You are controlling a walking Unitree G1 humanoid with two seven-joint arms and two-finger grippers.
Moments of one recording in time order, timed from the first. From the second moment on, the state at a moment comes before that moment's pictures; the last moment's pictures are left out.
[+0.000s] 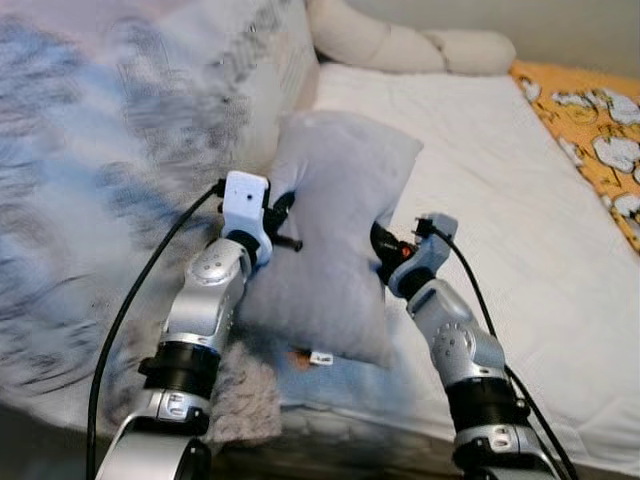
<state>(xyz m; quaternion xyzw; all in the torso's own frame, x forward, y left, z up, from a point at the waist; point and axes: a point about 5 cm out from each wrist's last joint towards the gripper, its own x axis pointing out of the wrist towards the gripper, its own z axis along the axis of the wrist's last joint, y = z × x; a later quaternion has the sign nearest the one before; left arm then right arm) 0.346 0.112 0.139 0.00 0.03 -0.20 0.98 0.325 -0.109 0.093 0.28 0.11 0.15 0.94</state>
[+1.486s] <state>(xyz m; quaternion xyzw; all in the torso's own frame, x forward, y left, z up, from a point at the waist) 0.394 0.137 0.139 0.27 0.08 -0.12 0.95 0.284 -0.183 0.089 0.14 0.12 0.34 0.92</state>
